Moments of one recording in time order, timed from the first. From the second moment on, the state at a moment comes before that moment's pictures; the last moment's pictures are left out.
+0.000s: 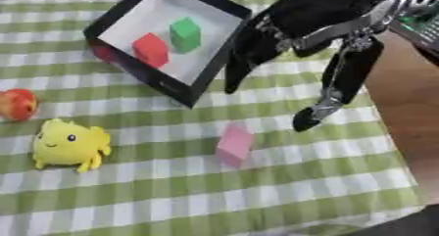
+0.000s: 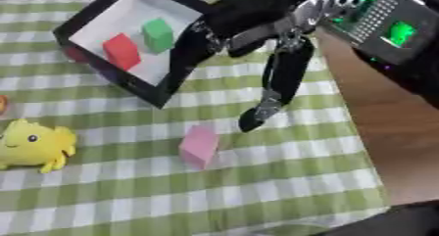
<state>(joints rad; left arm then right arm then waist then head) -0.01 0.22 0.23 -1.79 0.17 -0.11 0.32 -0.84 -1.02 0.53 -1.95 0.05 -0.41 0.77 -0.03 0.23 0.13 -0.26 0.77</state>
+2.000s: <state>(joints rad) -0.01 0.22 0.23 -1.79 0.17 -0.11 0.31 -0.61 -0.76 0.60 -1.71 0.46 -0.51 0.67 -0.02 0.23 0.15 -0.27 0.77</state>
